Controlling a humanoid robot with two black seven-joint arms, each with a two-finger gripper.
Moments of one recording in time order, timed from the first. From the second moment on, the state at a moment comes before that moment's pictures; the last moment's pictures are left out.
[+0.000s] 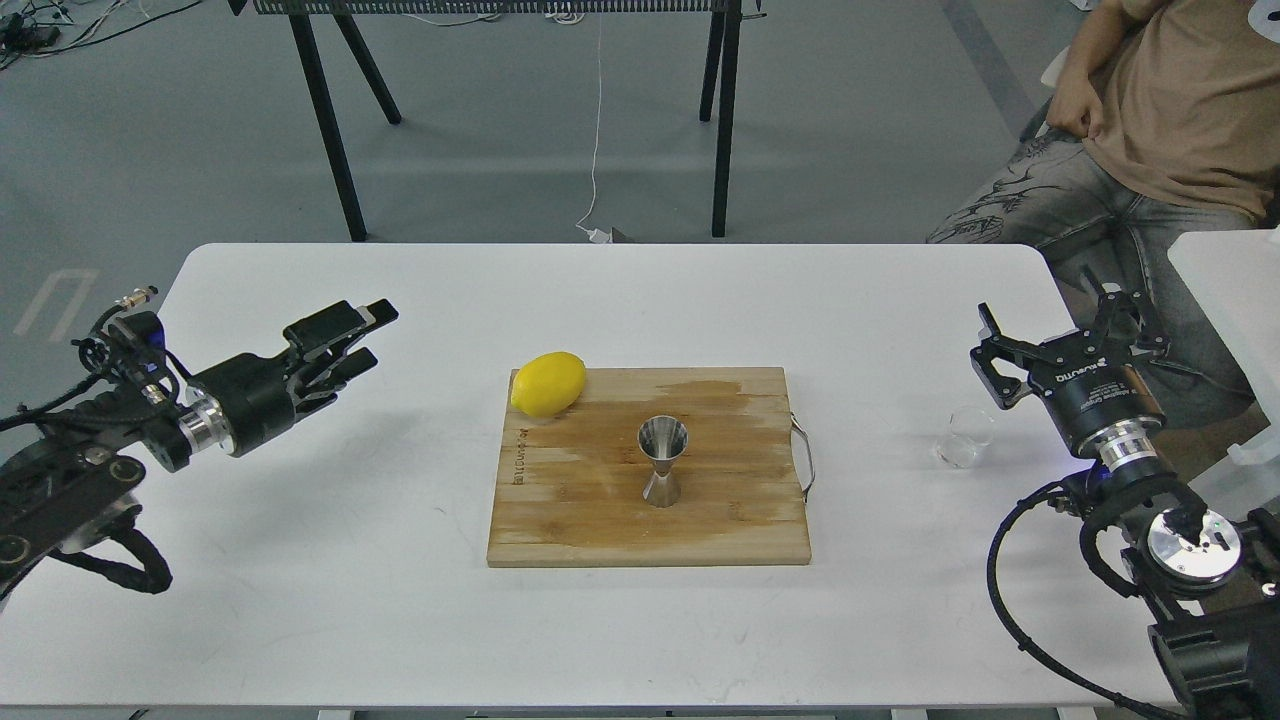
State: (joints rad) left arm -0.51 0.67 -0.67 -0.94 0.93 -0.45 -0.49; right arm 0.25 -0.30 1.27 0.91 0.19 0.49 0.00
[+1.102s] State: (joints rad) left arm -0.53 0.65 -0.75 -0.69 0.40 -0.49 -0.49; right arm 0.19 -0.37 1.28 1.13 0.52 0.49 0.00
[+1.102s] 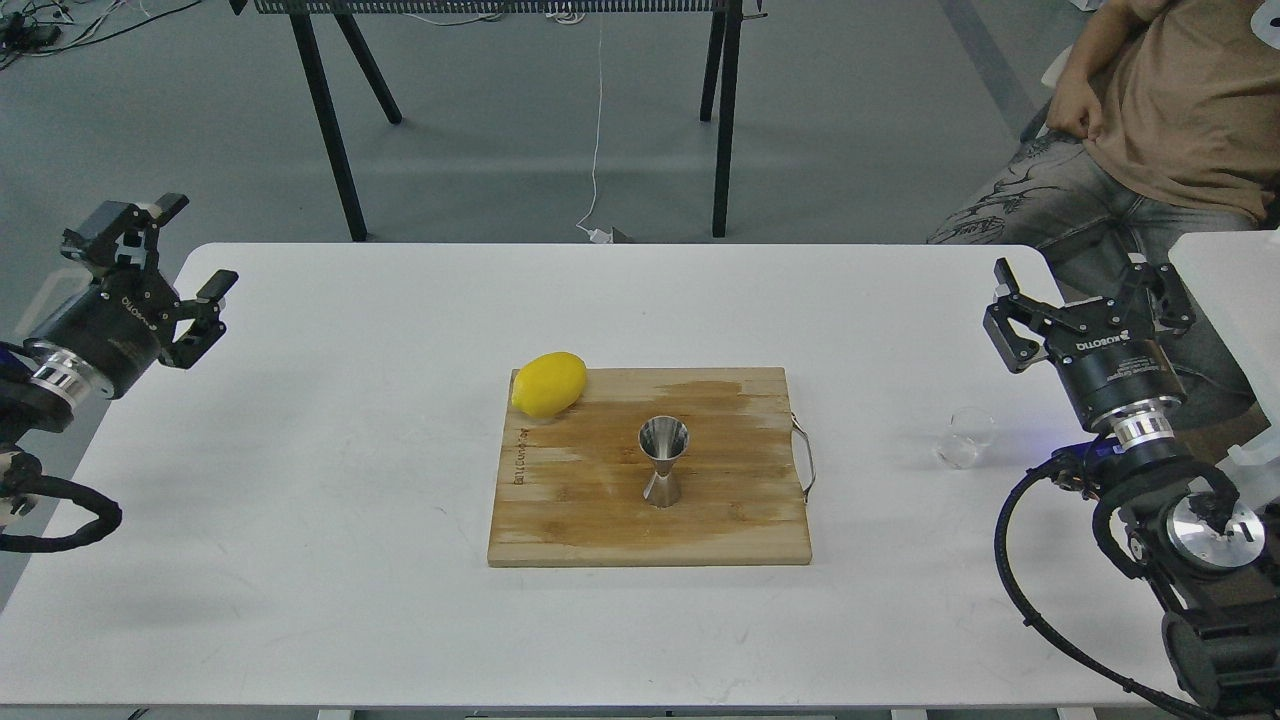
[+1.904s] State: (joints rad) left arm -0.52 0.64 -0.74 -0.69 0.40 -0.49 -0.49; right arm -0.01 -0.39 1.47 1.55 0.64 -0.49 0.14
